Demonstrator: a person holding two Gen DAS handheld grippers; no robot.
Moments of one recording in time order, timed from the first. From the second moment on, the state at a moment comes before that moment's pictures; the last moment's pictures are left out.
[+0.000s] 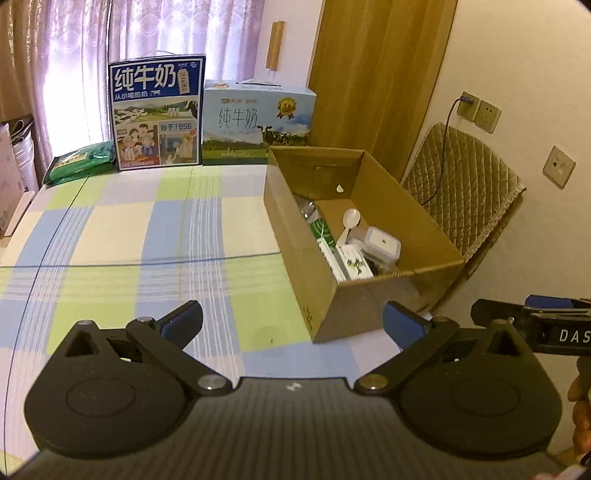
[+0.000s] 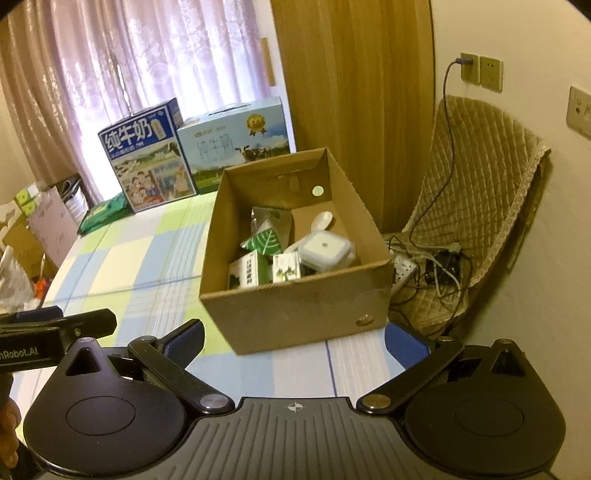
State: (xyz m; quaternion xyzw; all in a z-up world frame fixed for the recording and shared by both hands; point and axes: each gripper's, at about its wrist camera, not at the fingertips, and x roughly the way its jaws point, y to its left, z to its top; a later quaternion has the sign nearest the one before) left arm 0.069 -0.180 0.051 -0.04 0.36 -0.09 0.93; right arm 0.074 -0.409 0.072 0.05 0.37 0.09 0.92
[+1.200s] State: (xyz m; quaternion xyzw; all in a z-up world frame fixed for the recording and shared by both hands) left arm 0.047 -0.182 0.041 -0.03 0.38 -0.09 0.92; right arm 0.047 -0.401 0.066 0.04 0.38 0.08 0.92
